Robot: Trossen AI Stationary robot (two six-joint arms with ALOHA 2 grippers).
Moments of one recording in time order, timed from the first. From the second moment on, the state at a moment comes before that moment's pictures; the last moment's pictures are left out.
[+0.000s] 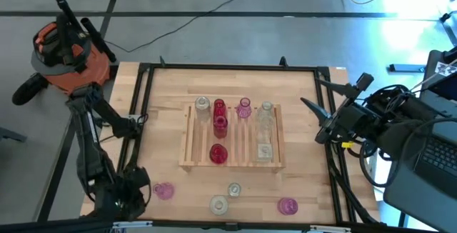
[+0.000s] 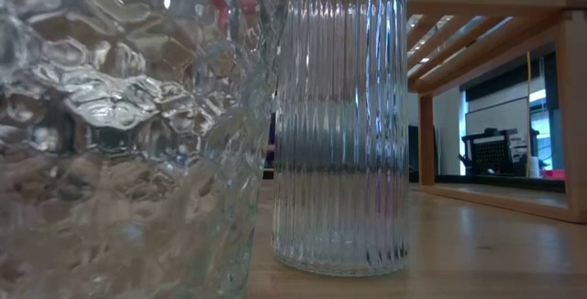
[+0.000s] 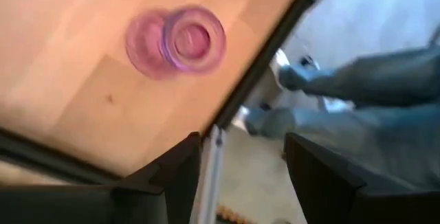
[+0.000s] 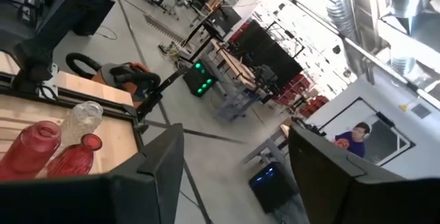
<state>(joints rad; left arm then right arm) -1.15 1.42 1.26 -0.99 -0.21 -1.82 0.80 1.52 2.28 -1.20 1.41 -0.24</state>
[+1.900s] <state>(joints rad) -1.06 1.68 1.11 -1.07 -0.86 -2.01 0.67 1.52 2.28 -1.15 1.18 -0.23</state>
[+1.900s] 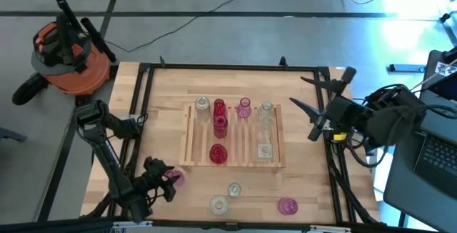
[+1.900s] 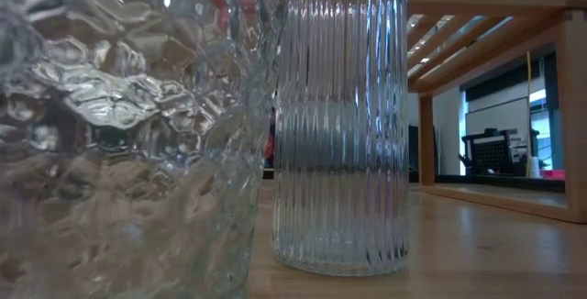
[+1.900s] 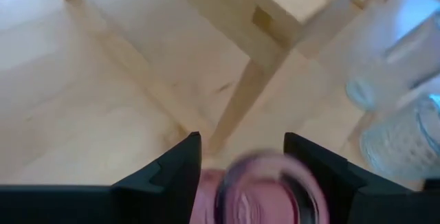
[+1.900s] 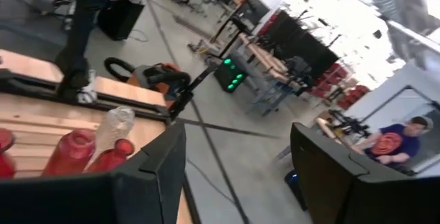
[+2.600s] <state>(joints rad) -1.09 1.68 1.10 -1.04 -0.79 -2.06 0.49 1.52 2.28 -1.15 0.89 -0.23</state>
